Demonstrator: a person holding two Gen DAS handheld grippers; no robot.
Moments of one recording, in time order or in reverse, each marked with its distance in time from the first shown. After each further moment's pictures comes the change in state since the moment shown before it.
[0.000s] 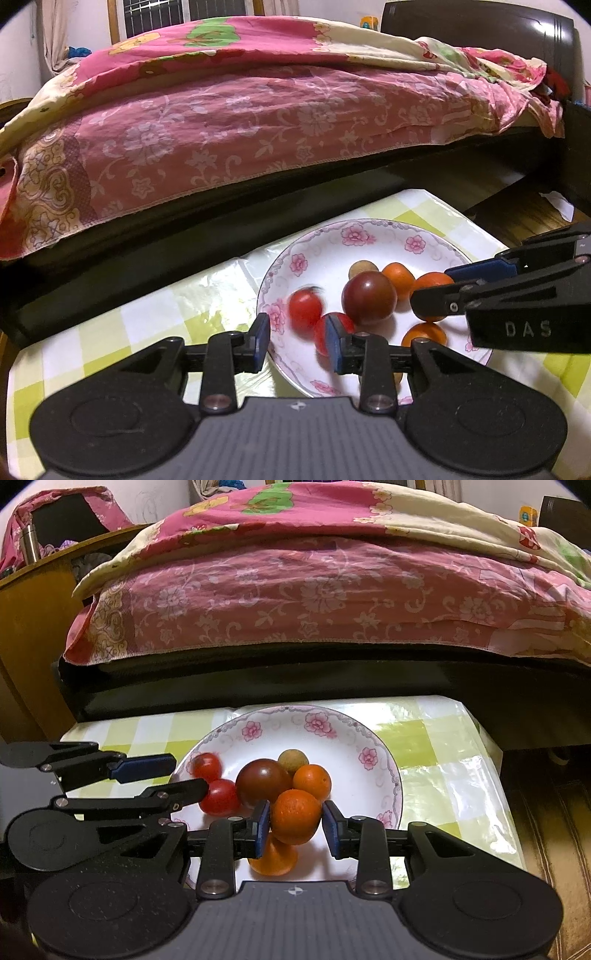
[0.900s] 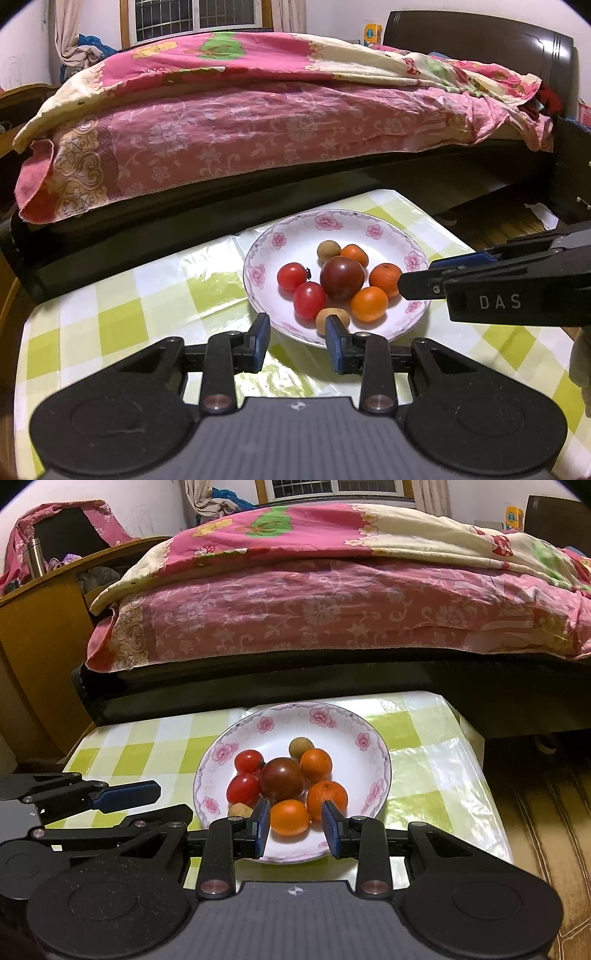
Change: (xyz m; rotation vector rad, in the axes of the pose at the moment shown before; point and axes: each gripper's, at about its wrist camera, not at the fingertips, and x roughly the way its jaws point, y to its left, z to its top) left arm -0.067 -0.014 -0.022 -0.056 0.005 -0.031; right arm -0.052 0.010 -0.019 0.030 -0.019 -0.009
